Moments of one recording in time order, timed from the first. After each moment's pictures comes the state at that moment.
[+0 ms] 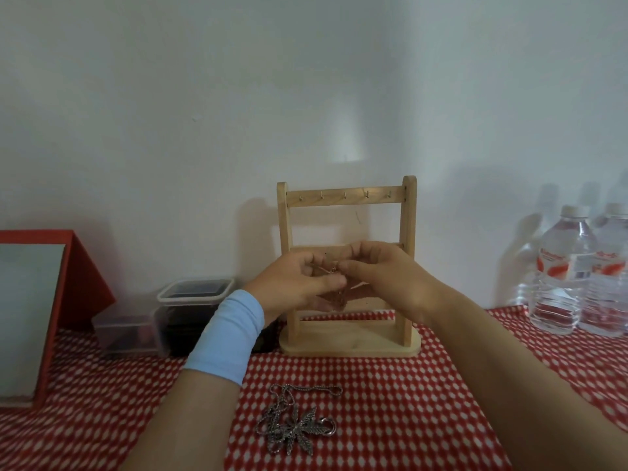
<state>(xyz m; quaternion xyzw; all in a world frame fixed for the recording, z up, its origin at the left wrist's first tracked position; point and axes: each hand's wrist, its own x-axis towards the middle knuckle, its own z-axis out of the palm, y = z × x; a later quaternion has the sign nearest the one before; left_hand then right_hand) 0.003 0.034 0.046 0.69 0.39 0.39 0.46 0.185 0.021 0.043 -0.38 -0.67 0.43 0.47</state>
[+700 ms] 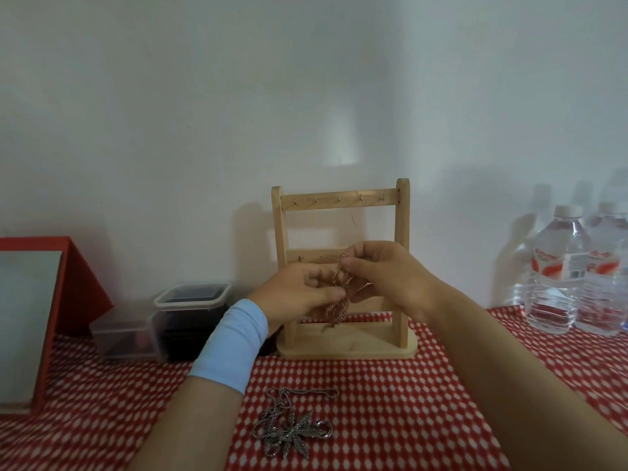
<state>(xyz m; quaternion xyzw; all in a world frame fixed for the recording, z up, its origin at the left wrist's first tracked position) 0.011 0.034 0.038 0.71 0.41 0.36 0.44 0.193 0.022 0.048 -0.43 -0.65 0.40 0.48</state>
